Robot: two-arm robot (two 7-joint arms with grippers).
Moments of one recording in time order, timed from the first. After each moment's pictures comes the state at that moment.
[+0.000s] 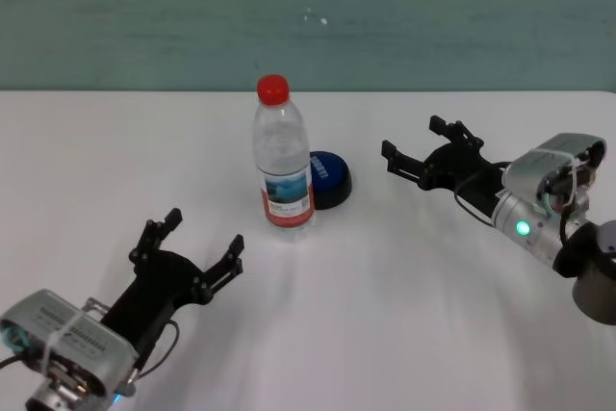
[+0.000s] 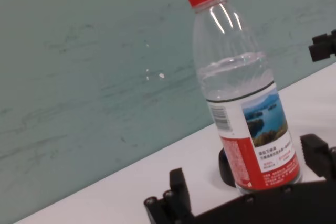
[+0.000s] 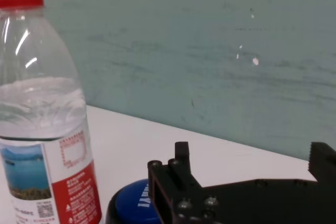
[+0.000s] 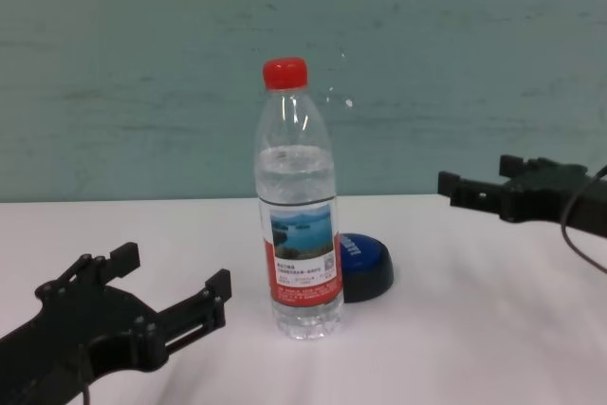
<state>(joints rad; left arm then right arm) 0.16 0.30 0.17 -1.63 0.04 -0.29 -0.24 0.31 0.35 -0.31 -1.35 0.39 -0.01 0.41</state>
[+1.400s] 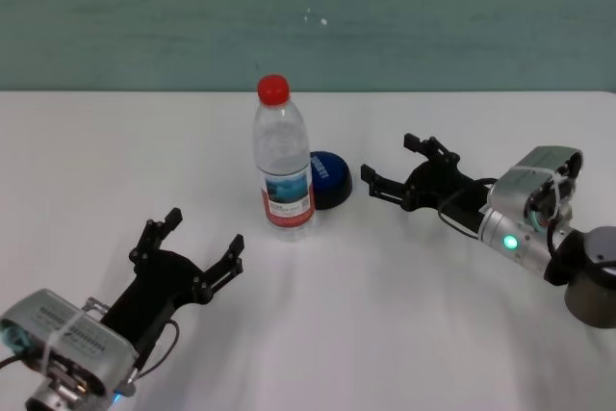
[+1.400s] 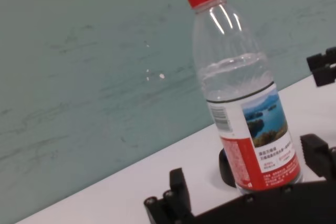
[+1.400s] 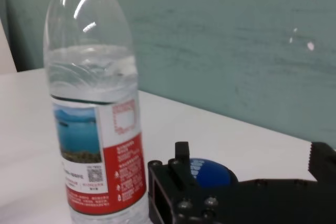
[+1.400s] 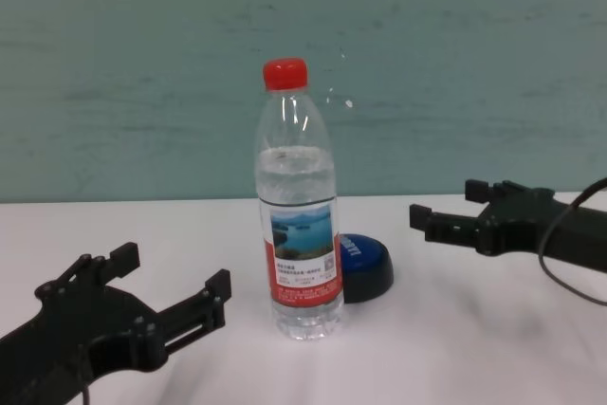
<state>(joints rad) 0.16 0.30 0.17 -1.63 0.04 -0.29 -0.24 0.36 0.36 -0.37 -1.26 0.38 -0.06 0.50</state>
